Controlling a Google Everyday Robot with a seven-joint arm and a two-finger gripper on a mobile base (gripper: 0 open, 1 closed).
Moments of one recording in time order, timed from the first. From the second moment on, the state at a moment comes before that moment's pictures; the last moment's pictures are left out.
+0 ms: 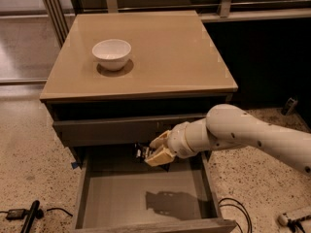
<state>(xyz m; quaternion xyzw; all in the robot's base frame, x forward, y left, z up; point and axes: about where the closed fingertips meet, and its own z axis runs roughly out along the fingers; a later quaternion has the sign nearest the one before) 0.511 -0.007 0.663 -0.55 0.73 0.23 0.34</state>
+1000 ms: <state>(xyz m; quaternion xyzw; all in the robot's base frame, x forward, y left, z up) 0.519 0.014 0.533 -0.52 0.76 0.25 0.31</state>
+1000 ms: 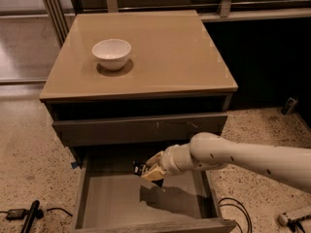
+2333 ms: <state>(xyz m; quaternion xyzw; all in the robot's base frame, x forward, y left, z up) 0.543 0.003 0.470 -0.53 0.76 0.19 0.32</state>
